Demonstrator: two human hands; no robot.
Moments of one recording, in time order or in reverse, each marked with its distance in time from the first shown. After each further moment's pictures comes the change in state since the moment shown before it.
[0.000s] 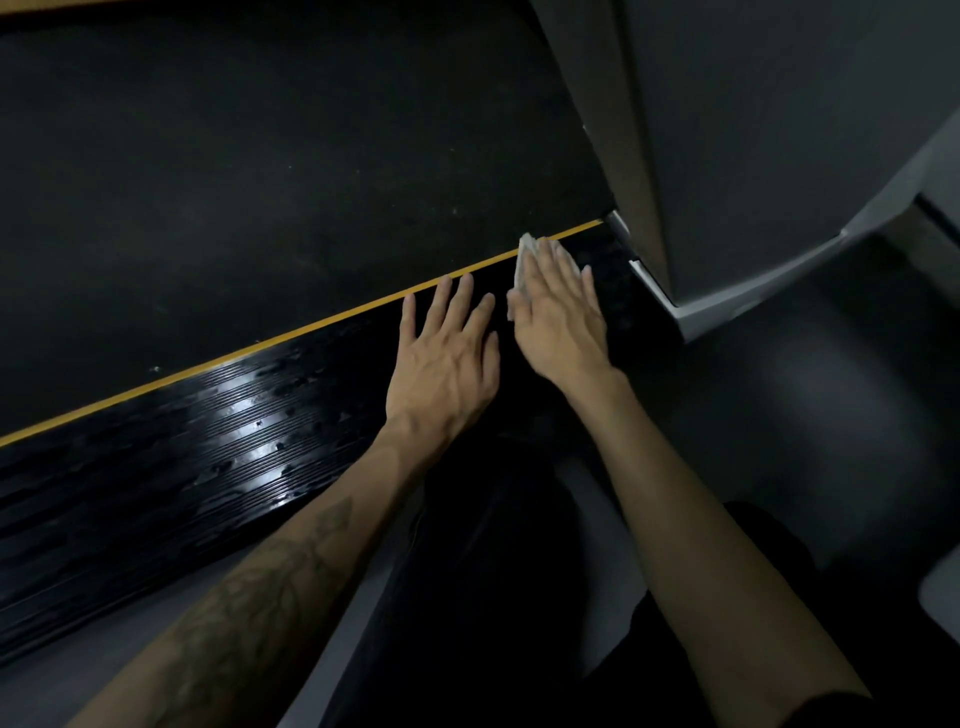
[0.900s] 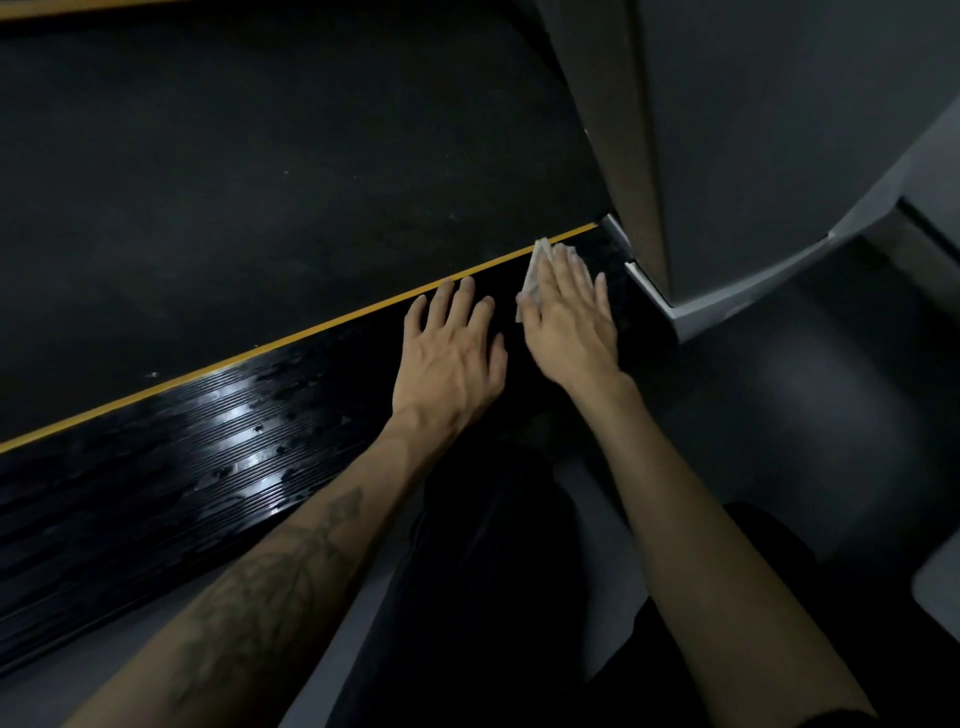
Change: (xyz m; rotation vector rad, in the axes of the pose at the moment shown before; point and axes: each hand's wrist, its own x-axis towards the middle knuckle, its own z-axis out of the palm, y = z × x) left_hand 0.006 0.003 0.000 0.011 0.049 0.005; right_hand -0.006 0.008 -0.003 -0.029 0.003 0.084
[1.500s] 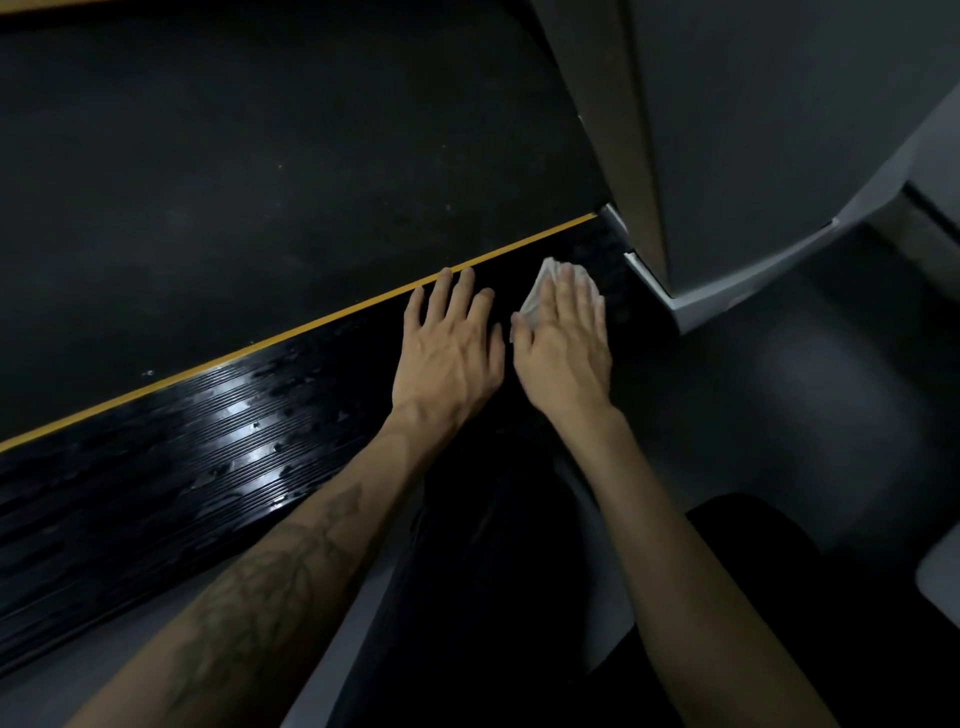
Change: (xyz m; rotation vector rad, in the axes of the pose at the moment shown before) left_hand 0.002 0.001 0.004 -0.029 0.002 -0.002; right_hand -0.035 -0.011 0.012 -0.007 0.059 0.060
